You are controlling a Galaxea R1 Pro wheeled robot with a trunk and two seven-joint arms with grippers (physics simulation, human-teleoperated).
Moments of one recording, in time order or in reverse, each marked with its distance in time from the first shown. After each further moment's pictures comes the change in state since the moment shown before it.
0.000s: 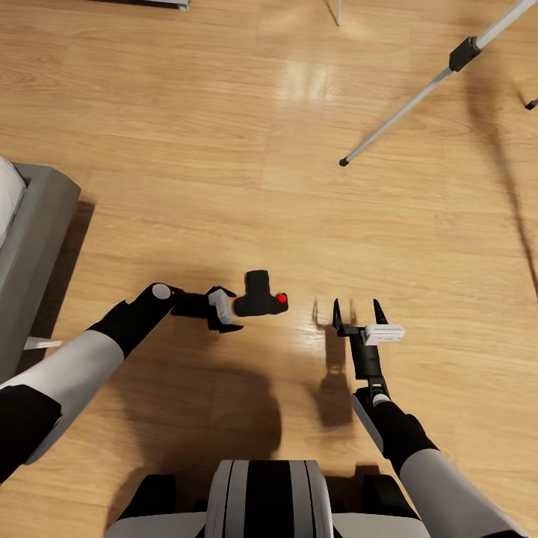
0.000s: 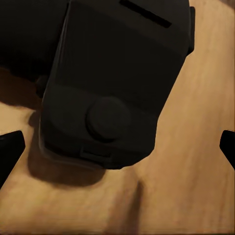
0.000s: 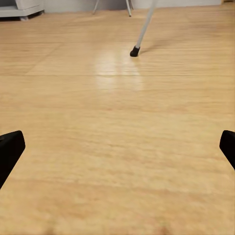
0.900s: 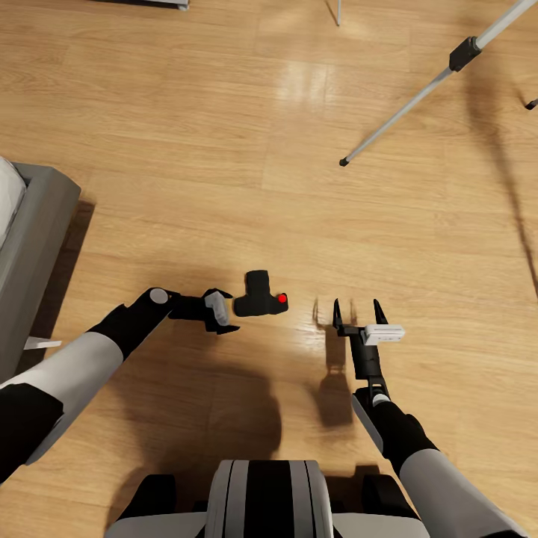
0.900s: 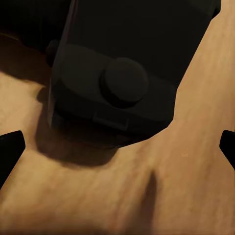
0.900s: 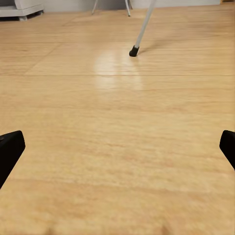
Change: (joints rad) left arm 0.000 -0.001 -0.001 0.063 0.002 -0.051 0.045; right arm 0.000 0.001 0.000 0.000 0.000 0.000 -0.004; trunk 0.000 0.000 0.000
